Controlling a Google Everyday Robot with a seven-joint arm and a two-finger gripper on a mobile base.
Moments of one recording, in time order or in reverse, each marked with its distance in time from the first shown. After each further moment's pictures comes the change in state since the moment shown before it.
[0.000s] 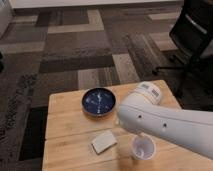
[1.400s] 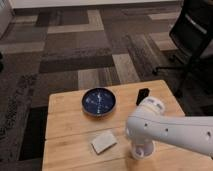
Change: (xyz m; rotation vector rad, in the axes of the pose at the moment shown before) arm 0.016 -0.027 0.061 0.030 0.072 -0.010
